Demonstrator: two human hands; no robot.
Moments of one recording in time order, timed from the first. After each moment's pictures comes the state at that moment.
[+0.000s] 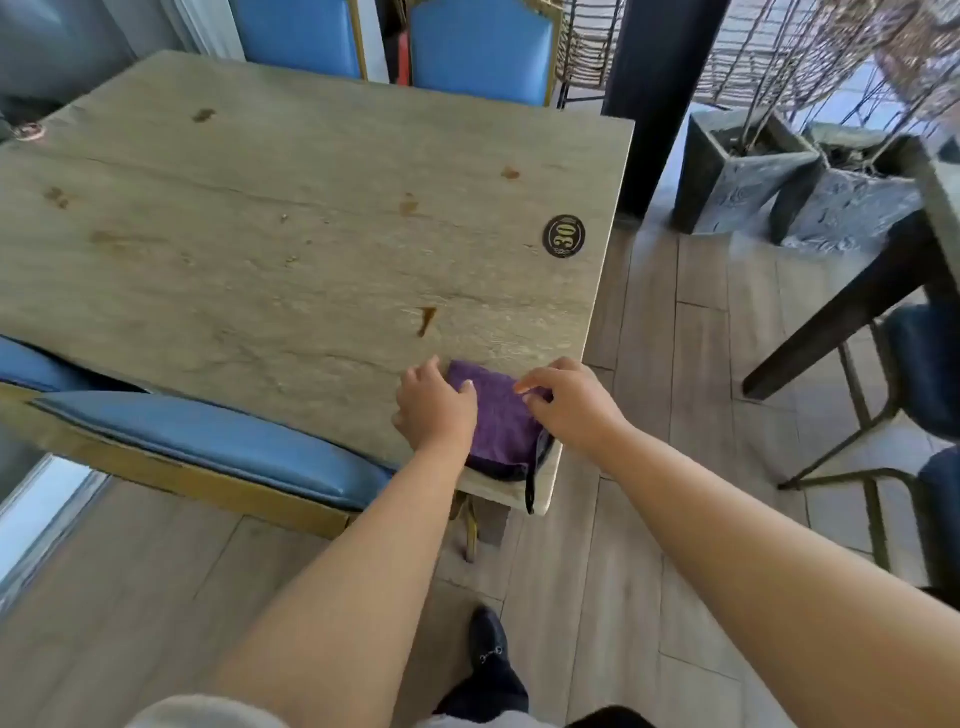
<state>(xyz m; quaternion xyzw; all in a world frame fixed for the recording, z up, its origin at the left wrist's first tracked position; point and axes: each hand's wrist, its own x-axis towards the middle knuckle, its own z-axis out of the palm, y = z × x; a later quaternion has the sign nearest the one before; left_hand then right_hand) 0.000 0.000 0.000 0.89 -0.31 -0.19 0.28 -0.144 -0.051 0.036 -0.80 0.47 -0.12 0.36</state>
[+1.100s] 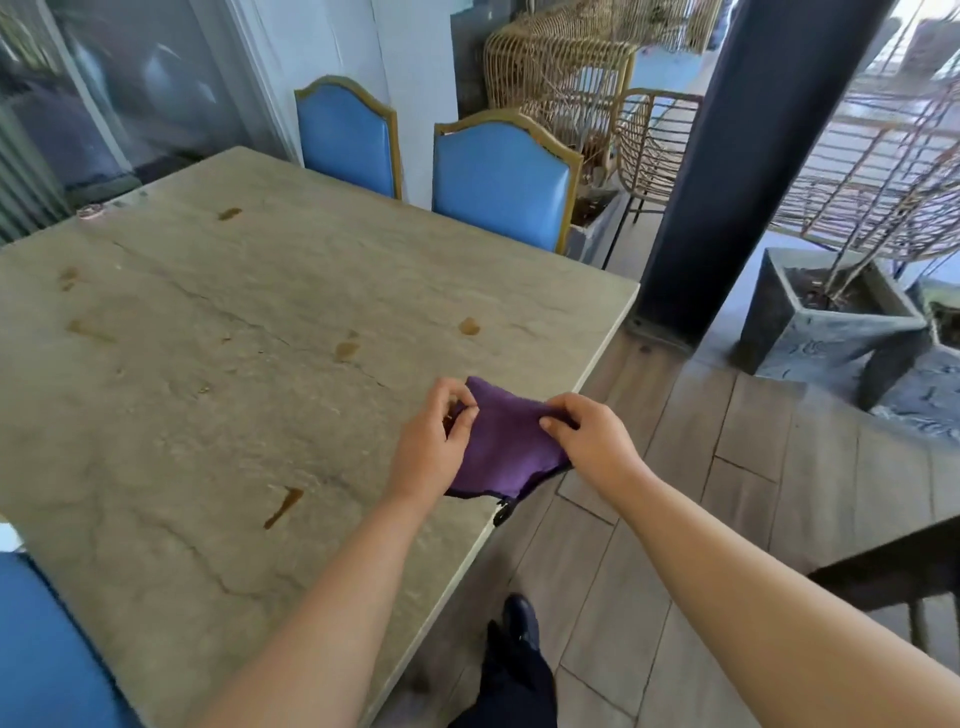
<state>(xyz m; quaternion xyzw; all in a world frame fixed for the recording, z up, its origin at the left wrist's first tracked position) -0.051 -0.274 0.063 0.78 -0.40 -0.12 0.46 -0.194 -0.402 0.068 -0.77 0.41 -0.16 0.46</state>
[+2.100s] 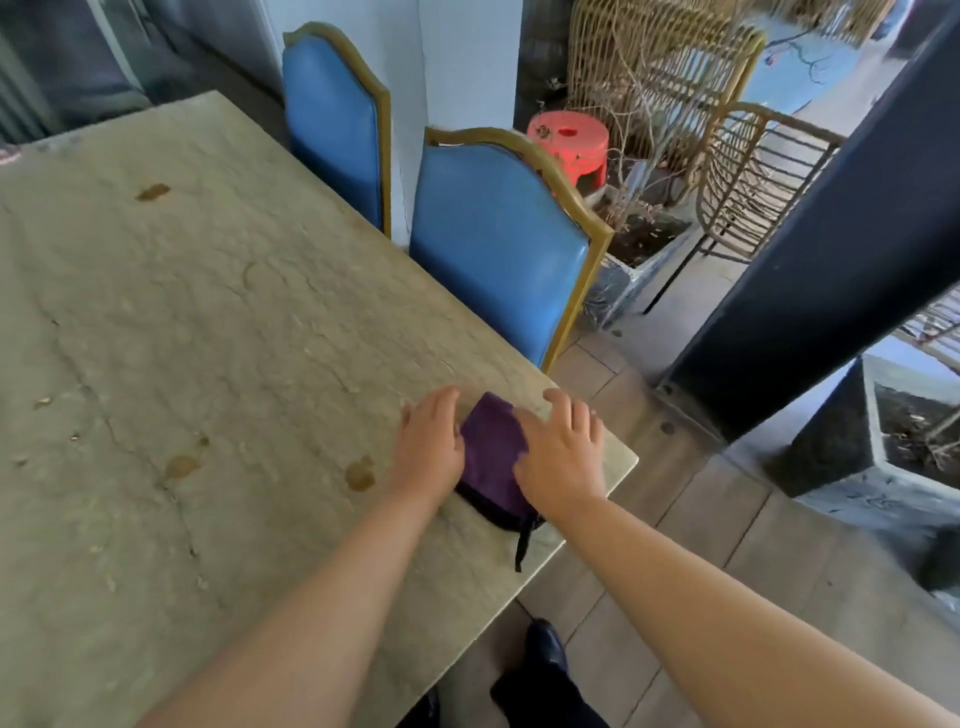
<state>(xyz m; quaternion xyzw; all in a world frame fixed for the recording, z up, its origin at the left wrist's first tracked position) 0.067 -0.605 -0.005 0.90 -0.33 -0.10 0.26 -0.046 -0.723 0.019 -0.96 0.27 0.00 0.10</state>
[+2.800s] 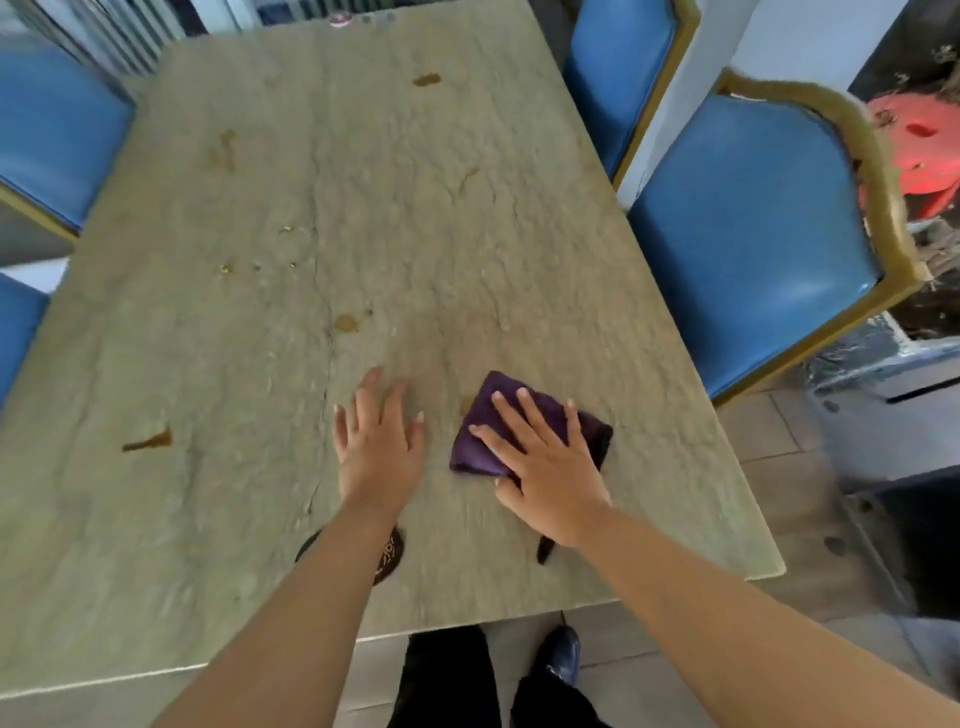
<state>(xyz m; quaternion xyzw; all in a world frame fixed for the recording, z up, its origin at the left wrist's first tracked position) 0.030 -0.475 -0.029 0.99 0.04 0.03 0.16 0.008 -0.684 -0.036 -0.97 -0.21 0.07 0.08</state>
